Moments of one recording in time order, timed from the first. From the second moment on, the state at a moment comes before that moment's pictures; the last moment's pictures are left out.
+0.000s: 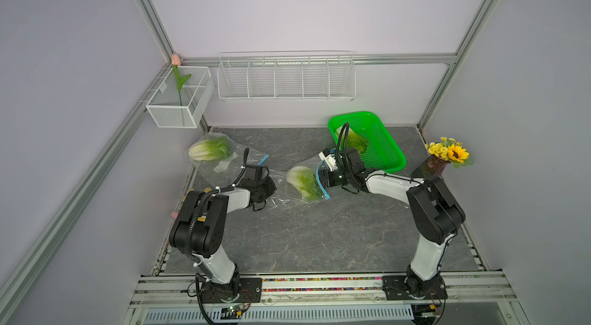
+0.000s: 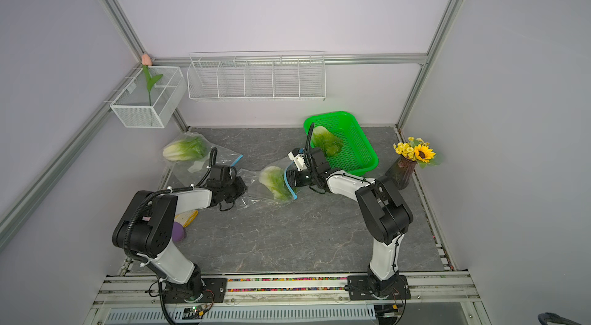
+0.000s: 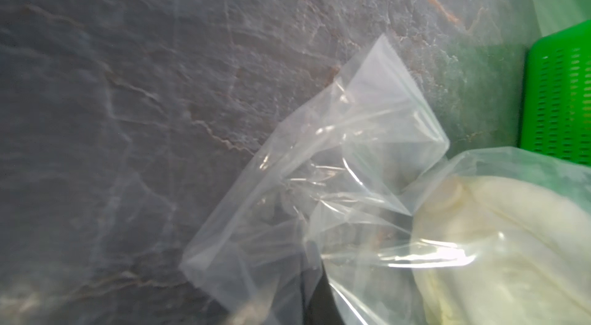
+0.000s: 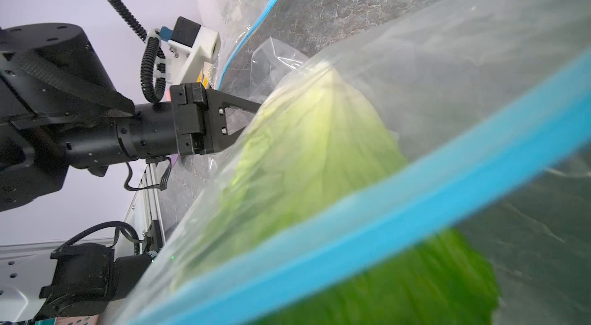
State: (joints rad) left arm -0.26 1.69 0.74 0.08 0.21 -0.79; right arm 0.55 1.86 1.11 0.02 -0.63 0.41
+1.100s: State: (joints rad) left arm -0.18 1.65 0.74 0.00 0.16 -0.75; right arm 0.40 1.54 1.01 -0.19 -0.69 0.21
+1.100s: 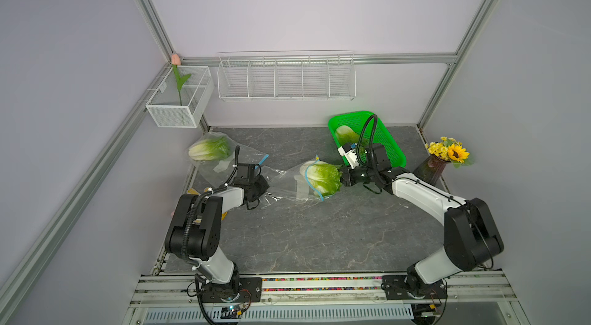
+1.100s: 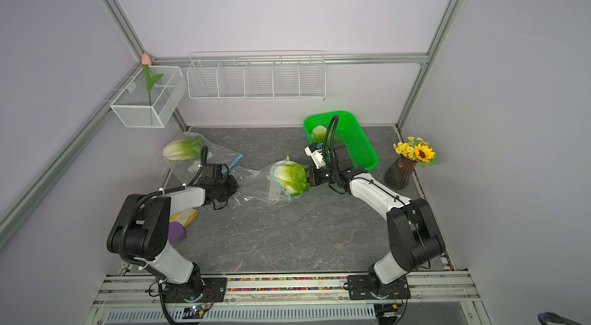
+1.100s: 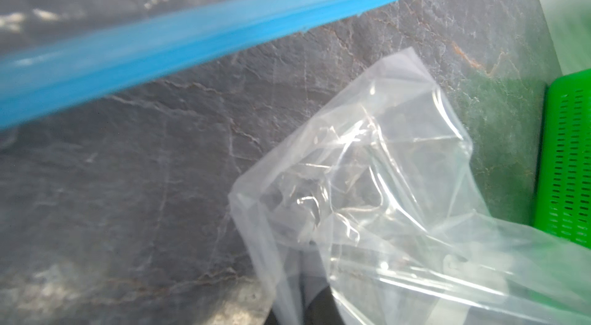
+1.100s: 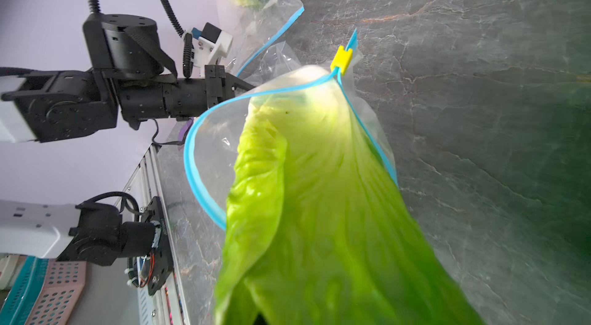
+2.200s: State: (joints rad) left arm -0.27 1.35 0.88 -0.18 -0.03 -0.57; right arm -0.02 1.60 1.35 -0.19 -0.54 0.25
